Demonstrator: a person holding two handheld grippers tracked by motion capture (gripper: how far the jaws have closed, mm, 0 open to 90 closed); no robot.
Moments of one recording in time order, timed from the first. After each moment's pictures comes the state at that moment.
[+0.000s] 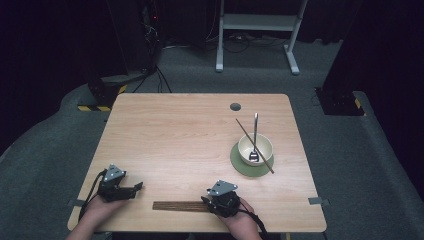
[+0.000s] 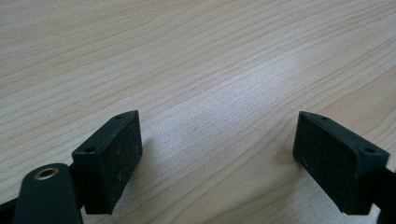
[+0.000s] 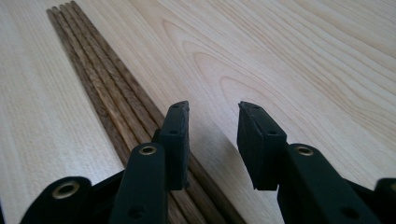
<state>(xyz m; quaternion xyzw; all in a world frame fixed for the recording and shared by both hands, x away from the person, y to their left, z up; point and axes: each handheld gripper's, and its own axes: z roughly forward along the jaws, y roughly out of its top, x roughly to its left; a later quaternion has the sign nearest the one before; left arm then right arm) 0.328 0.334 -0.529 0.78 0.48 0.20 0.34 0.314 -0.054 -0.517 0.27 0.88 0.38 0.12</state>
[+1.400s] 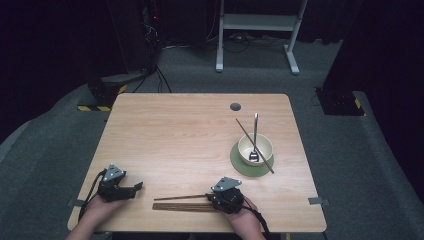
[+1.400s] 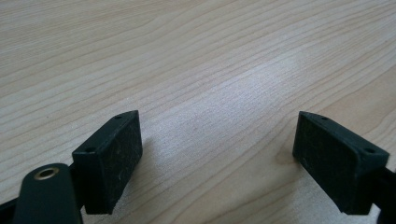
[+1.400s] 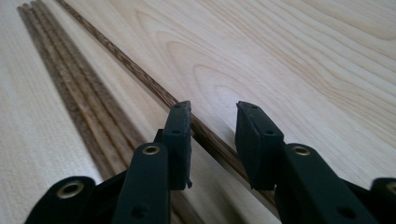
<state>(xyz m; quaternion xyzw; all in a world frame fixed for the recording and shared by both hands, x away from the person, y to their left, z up) 0.329 0.334 -0.529 0.78 0.48 0.20 0.34 0.326 -0.066 -0.520 0.30 0.87 0.37 0.11</state>
